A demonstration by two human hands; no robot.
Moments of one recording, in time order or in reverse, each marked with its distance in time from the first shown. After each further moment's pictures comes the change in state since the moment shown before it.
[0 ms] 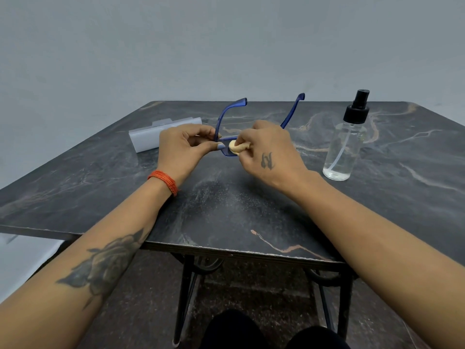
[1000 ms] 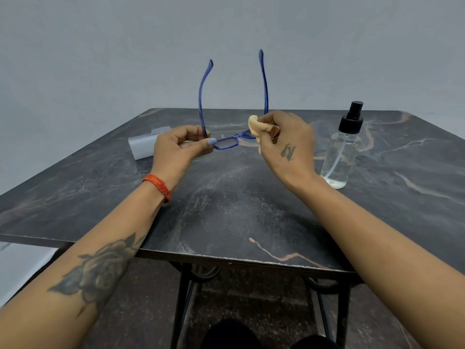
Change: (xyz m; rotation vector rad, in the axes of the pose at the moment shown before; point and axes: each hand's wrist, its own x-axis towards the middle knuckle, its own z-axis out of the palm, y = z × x) left_hand 0.004 0.004 -0.004 -0.413 0.031 -0.237; right_hand 0.006 0.019 -0.005 0.234 0.382 0.218
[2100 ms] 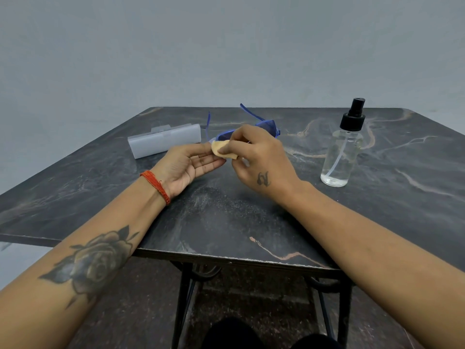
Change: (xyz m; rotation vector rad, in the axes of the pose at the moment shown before) left_hand -0.002 0.004 0.002 -0.488 -0.163 -0.566; right_hand -0.018 -0.012 0.020 0.073 -0.053 -0.590
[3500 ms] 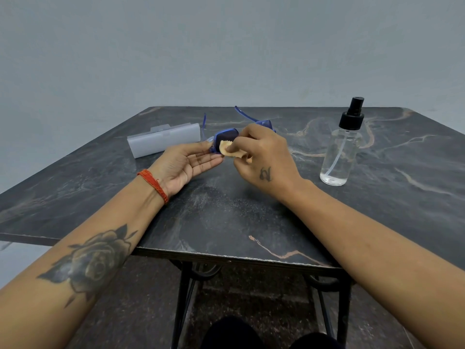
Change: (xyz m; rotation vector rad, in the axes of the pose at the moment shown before) left_hand -0.003 0.003 0.002 -0.004 0.050 -0.012; right_hand -0.005 0.010 0.002 -0.066 -0.016 0.106
